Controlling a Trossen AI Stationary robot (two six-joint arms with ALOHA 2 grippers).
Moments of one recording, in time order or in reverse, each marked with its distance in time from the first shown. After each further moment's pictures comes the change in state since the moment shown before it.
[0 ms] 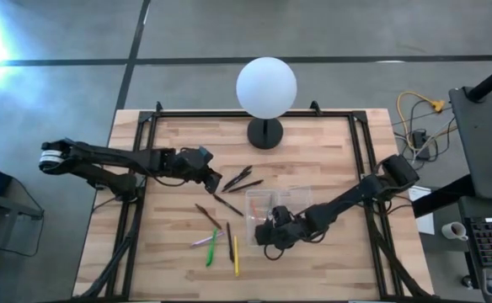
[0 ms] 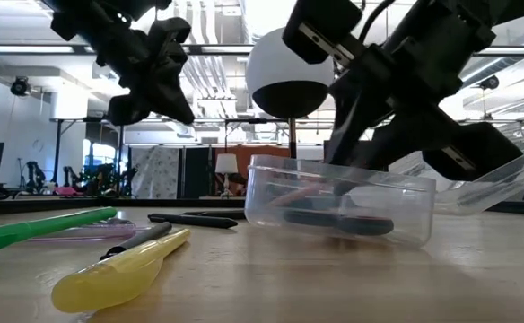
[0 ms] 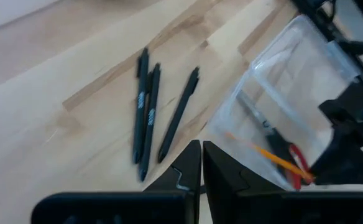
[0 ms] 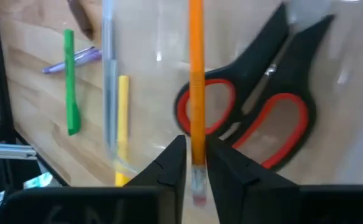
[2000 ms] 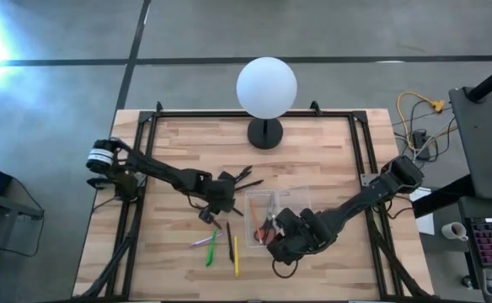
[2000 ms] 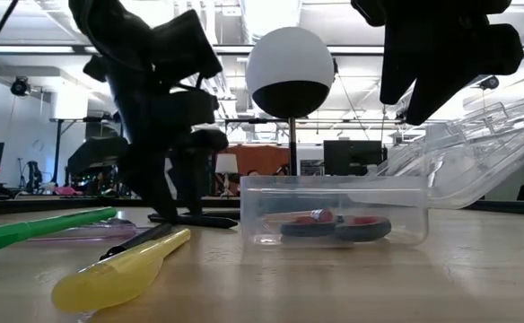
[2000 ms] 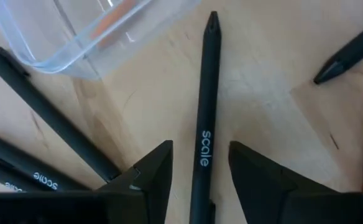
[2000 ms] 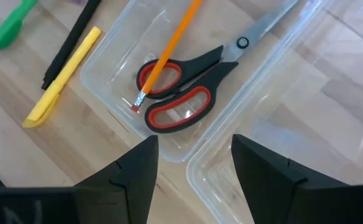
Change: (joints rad) left arm -0.129 0.546 0.139 0.012 0.081 1.281; right arm 0.092 -0.038 0.312 -0.707 0.095 -0.403
